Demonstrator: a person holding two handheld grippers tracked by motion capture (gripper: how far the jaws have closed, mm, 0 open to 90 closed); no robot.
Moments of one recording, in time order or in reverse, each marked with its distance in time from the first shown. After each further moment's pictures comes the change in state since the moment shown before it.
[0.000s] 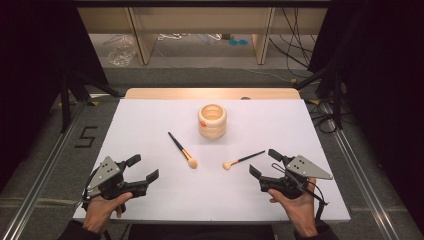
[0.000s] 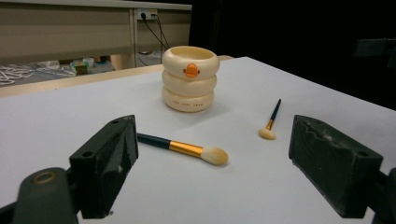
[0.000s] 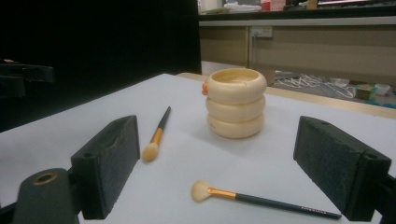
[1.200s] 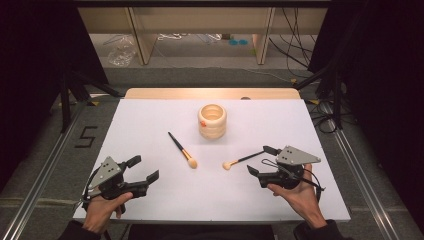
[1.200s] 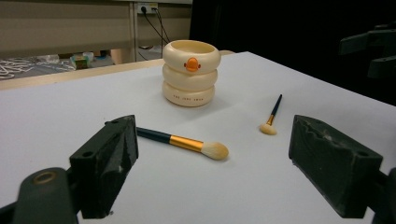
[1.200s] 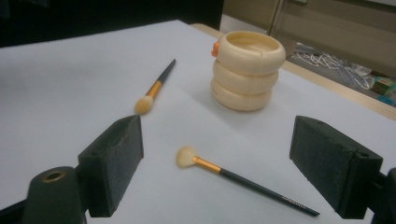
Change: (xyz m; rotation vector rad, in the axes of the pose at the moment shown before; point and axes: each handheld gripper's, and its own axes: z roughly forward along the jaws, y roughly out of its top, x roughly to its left) left arm 0.001 -0.001 0.001 0.012 -0.004 -0.003; right arm -0.016 0.014 0.019 0.210 0.071 -0.204
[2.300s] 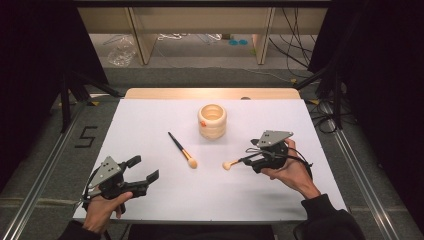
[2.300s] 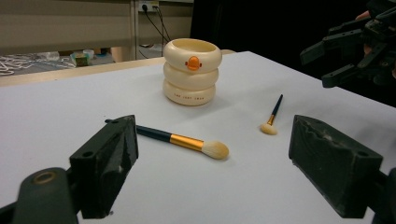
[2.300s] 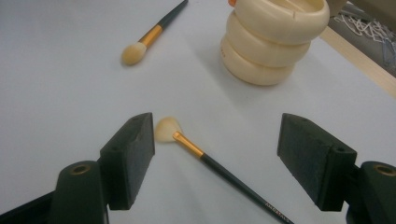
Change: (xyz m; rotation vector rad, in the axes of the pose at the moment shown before) left arm 0.001 0.000 0.000 0.012 0.008 -0.009; right arm -0.031 0.020 0.051 0.261 0.115 -0.175
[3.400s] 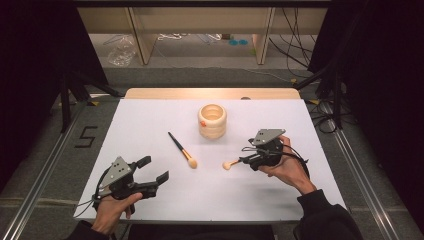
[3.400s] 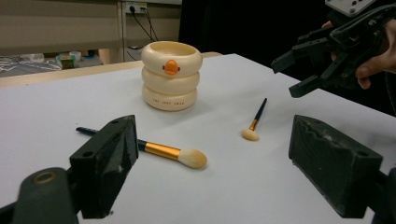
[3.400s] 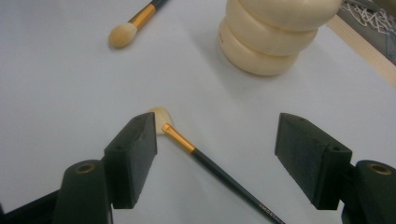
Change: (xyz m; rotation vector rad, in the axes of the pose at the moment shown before) left arm -0.019 0.001 0.015 -0.007 -0.037 -0.002; right arm -0.006 0.001 0.016 0.068 0.001 -0.026
